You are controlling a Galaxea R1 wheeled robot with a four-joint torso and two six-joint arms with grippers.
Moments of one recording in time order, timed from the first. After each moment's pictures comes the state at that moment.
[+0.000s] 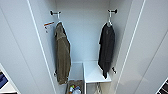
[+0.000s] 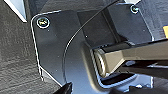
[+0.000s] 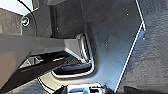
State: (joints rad) left arm 1.57 3.05 -2.78 0.24 -0.18 -0.08; right arm -1.60 3.09 -2.76 -0.07 0.09 0.15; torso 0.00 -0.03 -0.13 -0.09
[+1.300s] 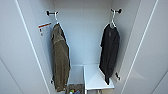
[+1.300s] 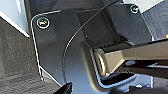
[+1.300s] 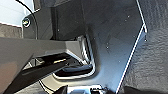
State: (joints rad) left arm 1.57 3.05 -2.78 0.24 -0.18 -0.08; right arm -1.60 3.10 -2.76 -0.08 0.09 0.15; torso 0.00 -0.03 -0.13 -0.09
